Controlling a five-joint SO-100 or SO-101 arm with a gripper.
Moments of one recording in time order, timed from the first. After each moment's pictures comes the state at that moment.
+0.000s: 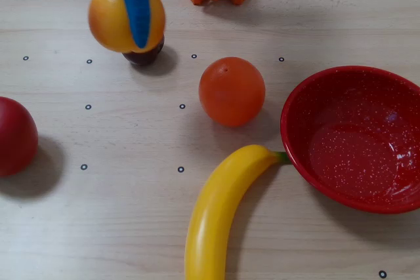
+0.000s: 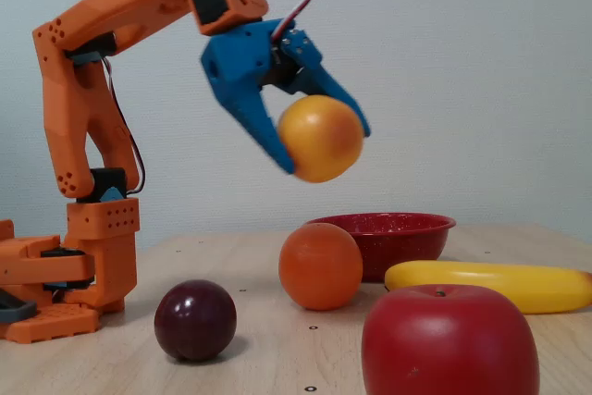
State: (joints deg) arm 23.5 104.7 79.7 87.0 -47.3
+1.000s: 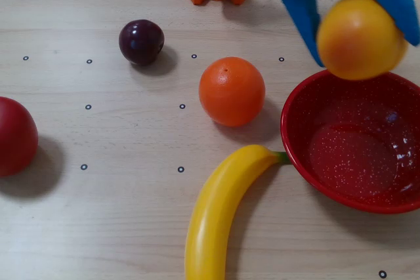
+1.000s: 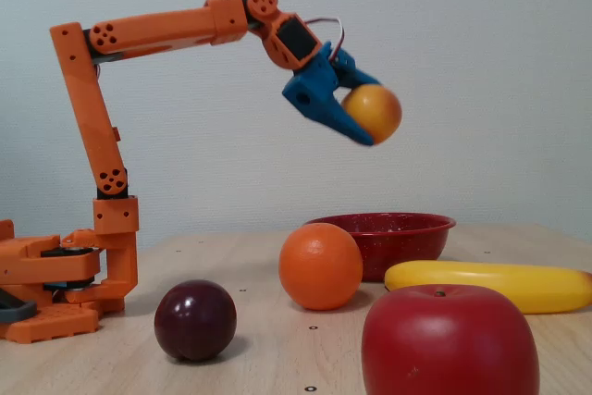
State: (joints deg) arm -20.3 103.0 85.5 59.4 -22.6
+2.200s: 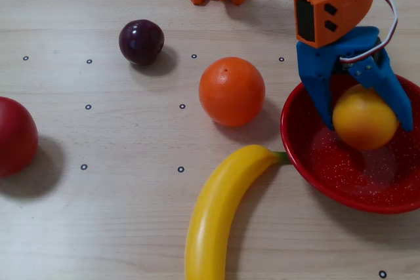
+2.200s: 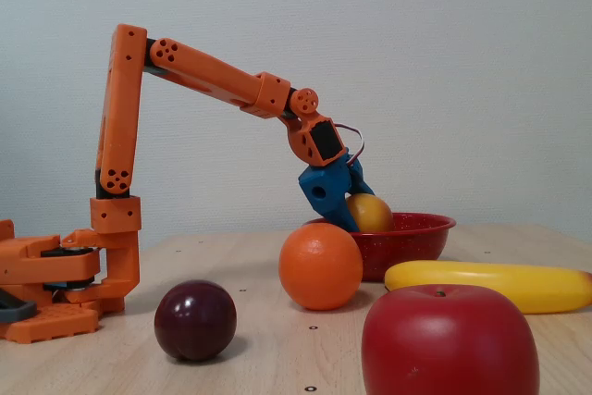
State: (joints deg) arm -26.7 81.1 93.3 44.7 -30.4
